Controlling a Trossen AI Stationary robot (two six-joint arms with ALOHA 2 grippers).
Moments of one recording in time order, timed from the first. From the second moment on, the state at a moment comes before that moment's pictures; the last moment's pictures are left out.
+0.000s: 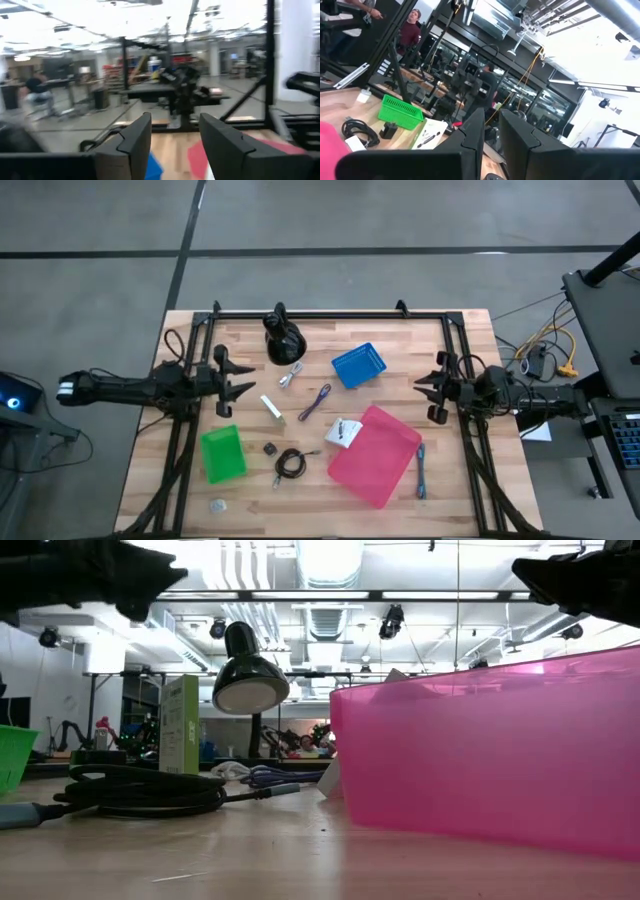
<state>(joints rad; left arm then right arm) 0.00 0.43 0.17 0.44 -0.07 0.09 -0.06 0.09 0.01 0.37 -0.11 -0.51</state>
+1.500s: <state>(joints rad) -0.16 0.98 0.78 -0.34 -0.09 0.25 -0.06 0.09 0.01 0.36 -0.11 -0.50</state>
